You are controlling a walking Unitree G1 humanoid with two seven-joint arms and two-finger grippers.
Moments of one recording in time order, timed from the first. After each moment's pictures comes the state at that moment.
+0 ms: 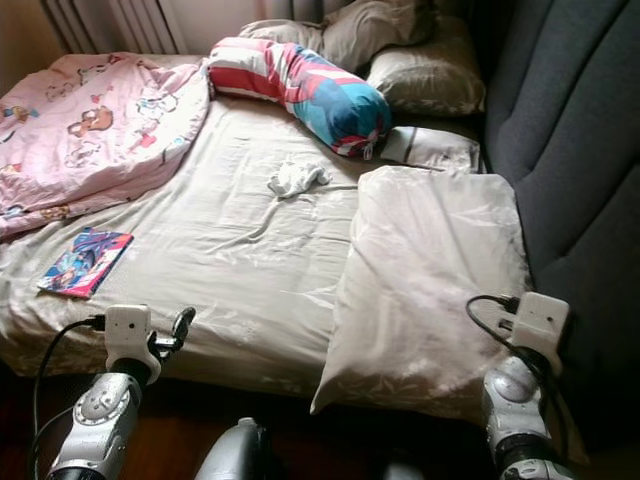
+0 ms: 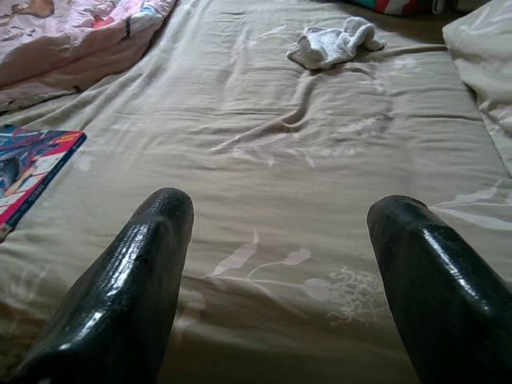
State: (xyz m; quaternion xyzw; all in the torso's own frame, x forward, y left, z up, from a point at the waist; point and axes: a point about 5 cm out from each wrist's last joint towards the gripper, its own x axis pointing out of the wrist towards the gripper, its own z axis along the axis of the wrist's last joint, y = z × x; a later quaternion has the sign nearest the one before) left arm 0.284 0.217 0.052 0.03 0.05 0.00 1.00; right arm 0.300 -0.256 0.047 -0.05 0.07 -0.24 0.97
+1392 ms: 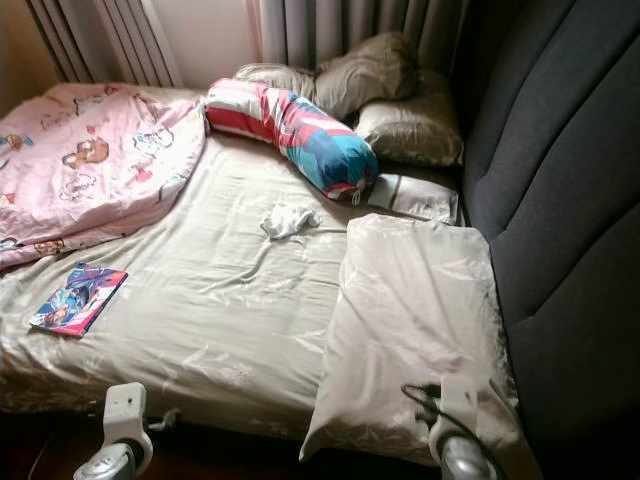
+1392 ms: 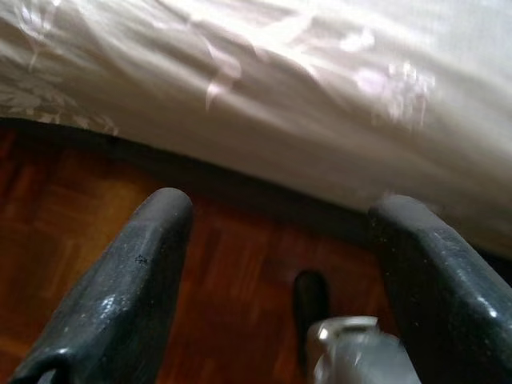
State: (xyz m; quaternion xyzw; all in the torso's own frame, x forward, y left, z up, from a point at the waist) left arm 0.215 0.233 -0.054 -0.01 0.35 0.08 0.93; right arm 0.207 -0.220 -0.063 0.05 0.37 -0.12 0.92
